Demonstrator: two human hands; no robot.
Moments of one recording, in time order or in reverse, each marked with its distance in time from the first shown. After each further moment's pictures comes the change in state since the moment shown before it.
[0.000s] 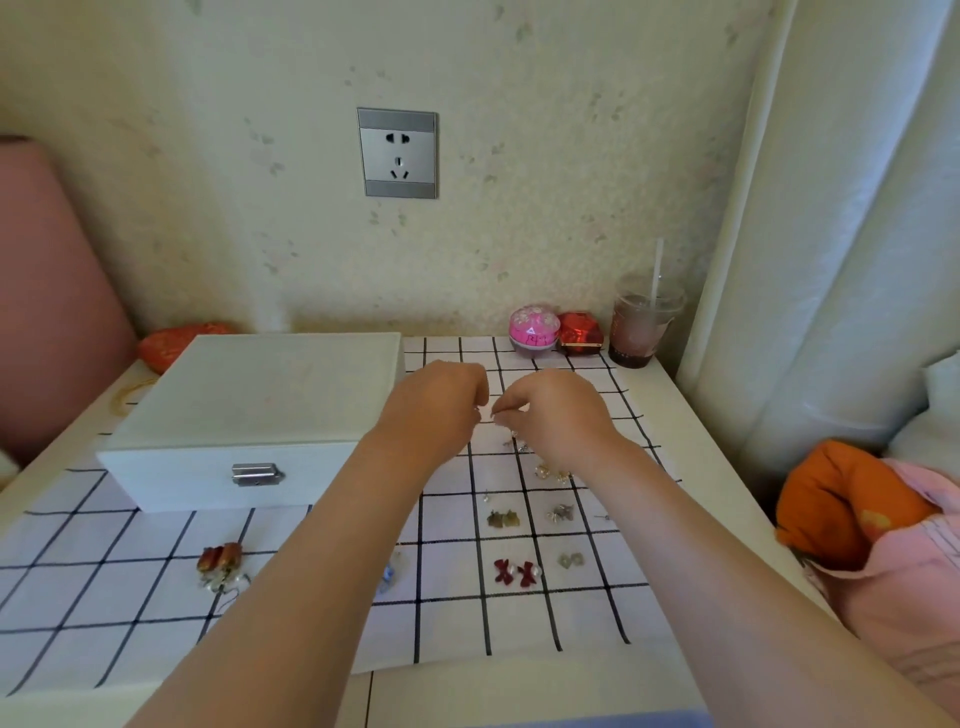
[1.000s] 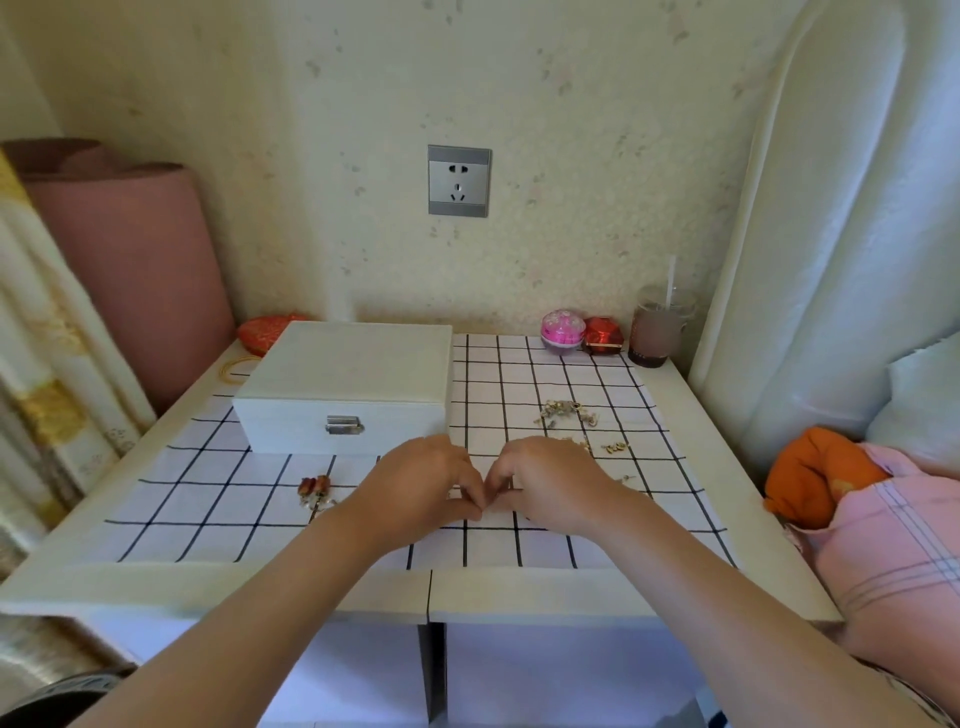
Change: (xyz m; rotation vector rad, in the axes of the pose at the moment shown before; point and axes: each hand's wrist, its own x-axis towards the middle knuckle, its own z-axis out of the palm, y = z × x) left_hand -0.140 -0.026 -0.014 -0.123 -0.088 0.279; right_hand -0.095 -0.051 0.009 -0.105 -0.309 -0.305
